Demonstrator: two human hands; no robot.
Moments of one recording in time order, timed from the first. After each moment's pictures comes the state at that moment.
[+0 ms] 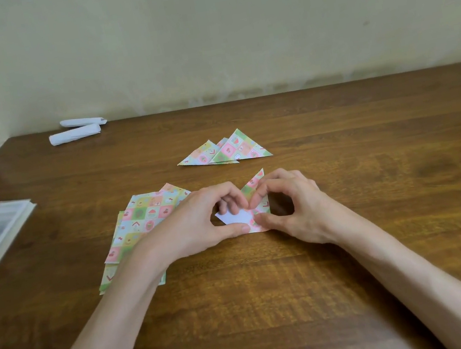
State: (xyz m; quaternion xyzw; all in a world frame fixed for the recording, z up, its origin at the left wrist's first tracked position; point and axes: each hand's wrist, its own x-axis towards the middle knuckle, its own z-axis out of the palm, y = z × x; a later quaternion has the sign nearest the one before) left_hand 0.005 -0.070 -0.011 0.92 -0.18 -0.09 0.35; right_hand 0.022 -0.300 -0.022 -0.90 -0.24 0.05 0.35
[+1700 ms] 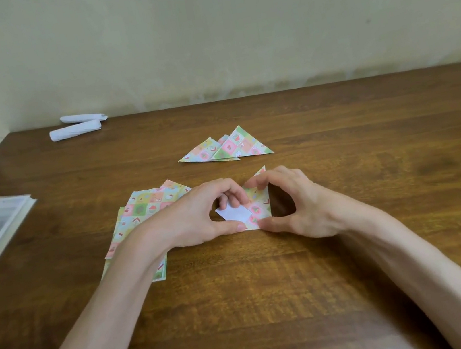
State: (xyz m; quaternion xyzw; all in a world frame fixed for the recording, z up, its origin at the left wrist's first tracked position) left_hand 0.014 -0.064 -0.006 0.91 -0.19 -0.15 0.34; right_hand 0.025 -0.303 -0.010 -0.90 -0.24 0.13 0.32
